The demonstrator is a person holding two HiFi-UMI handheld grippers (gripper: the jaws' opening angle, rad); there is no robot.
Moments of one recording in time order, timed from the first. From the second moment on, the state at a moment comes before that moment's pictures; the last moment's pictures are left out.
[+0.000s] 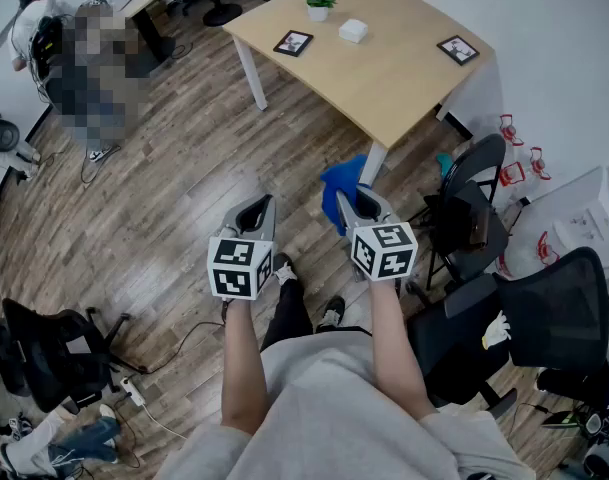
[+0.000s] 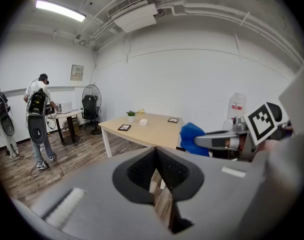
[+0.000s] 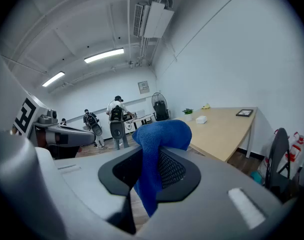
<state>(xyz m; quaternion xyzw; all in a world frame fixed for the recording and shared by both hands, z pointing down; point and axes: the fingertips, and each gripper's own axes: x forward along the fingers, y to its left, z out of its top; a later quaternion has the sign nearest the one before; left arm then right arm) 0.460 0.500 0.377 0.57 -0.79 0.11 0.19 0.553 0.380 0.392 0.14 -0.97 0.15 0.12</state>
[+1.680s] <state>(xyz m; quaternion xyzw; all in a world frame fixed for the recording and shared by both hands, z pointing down) 0.154 0.413 0.375 0.60 -0.78 0.01 0.20 0.313 0.249 0.391 0.22 -0.95 0.17 0.12</state>
